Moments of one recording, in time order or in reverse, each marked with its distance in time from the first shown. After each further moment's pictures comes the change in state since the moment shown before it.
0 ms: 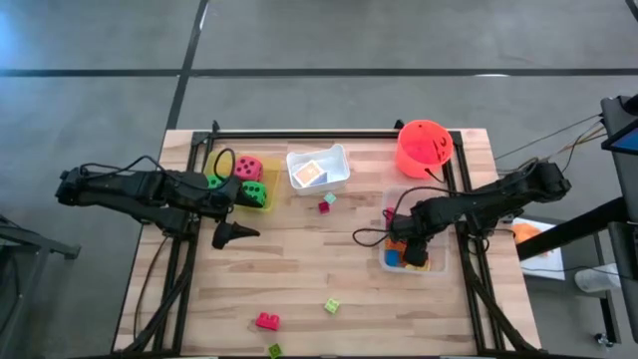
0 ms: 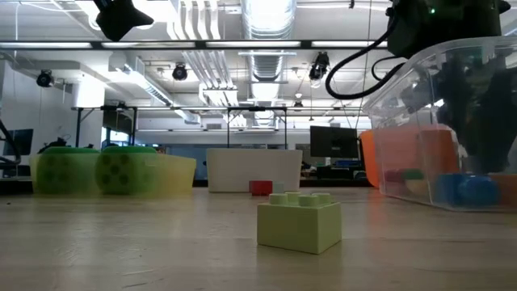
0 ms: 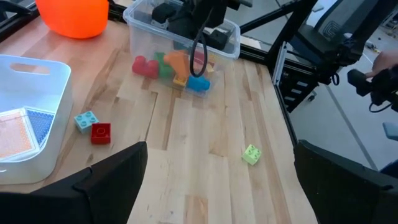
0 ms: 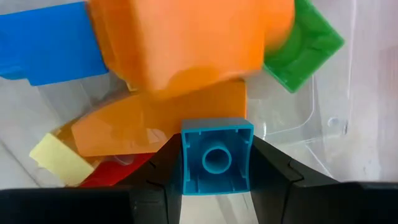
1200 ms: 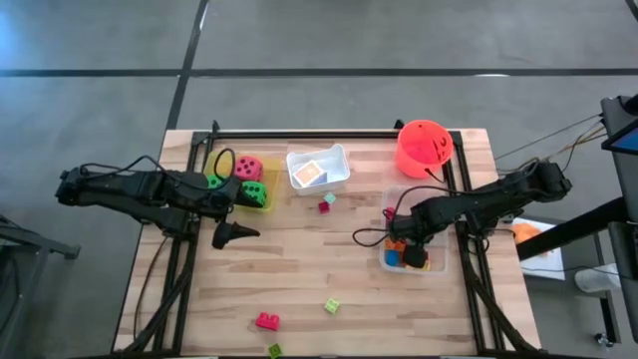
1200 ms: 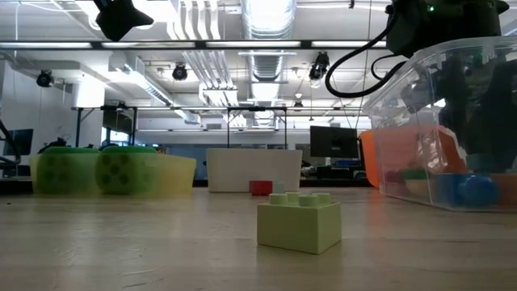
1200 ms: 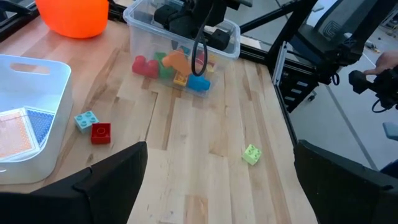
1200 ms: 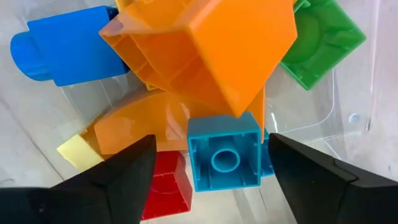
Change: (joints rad) left arm 0.000 0.000 0.000 0.000 0.000 0.000; right arm 0.000 -0.009 0.000 0.020 -0.055 0.033
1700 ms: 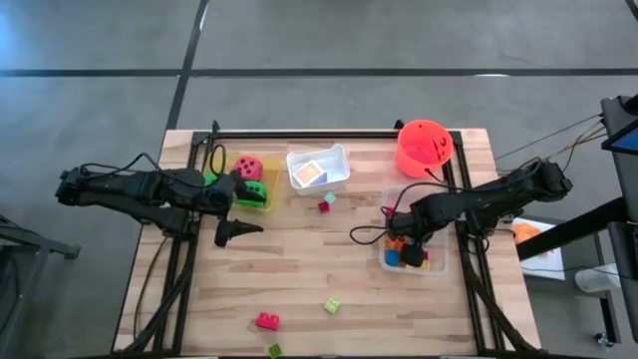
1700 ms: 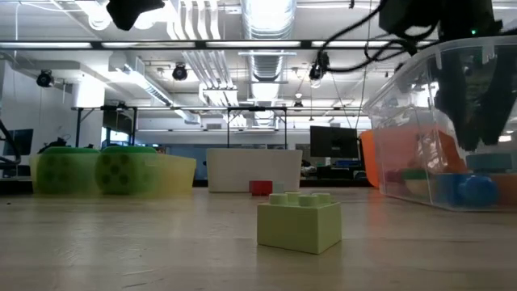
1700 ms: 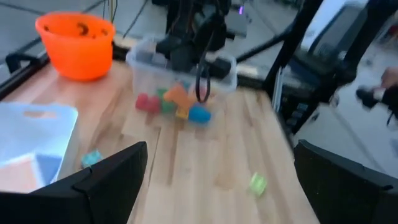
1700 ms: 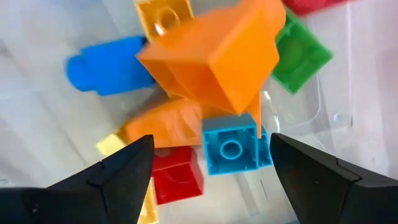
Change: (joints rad) left arm 0.000 0.001 -0.001 0.119 -0.038 0.073; right arm 0.002 -0.004 0.104 -0.087 0.004 0.027
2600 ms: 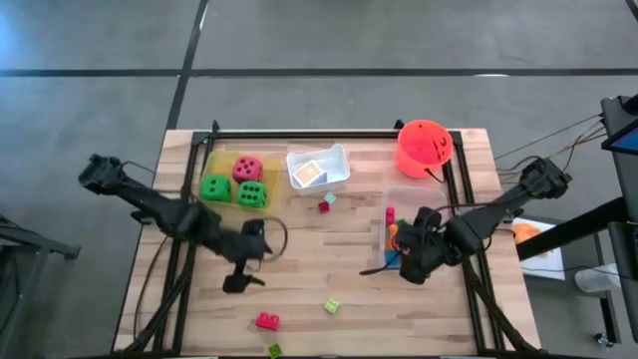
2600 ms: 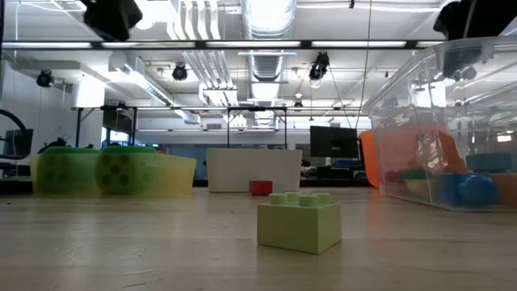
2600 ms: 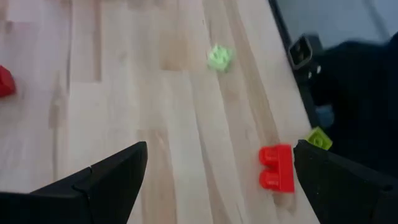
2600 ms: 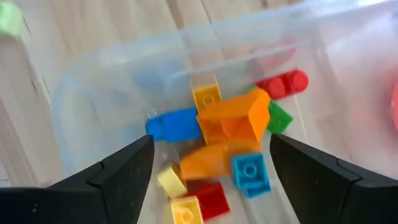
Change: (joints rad) left arm -0.324 0.422 0.149 -0.239 -0.006 -0.066; right arm 0.354 0.000 0.284 -0.132 0.402 0.284
